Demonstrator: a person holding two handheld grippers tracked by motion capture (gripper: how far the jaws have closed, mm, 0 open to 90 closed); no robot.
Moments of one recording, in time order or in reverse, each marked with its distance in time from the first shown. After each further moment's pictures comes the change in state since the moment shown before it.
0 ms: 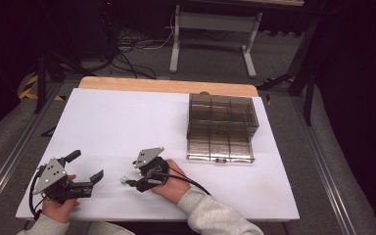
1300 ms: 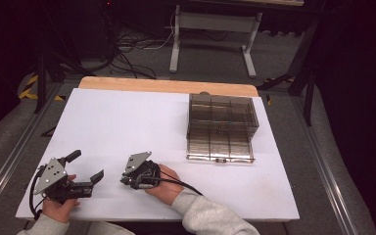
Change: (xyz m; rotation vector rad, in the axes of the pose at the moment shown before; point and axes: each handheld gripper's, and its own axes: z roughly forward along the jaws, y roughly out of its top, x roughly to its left) left arm 0.000 0.000 0.001 -0.002 -0.001 0.003; right arm 0.012 0.008 0.021 0.057 0.024 -0.059
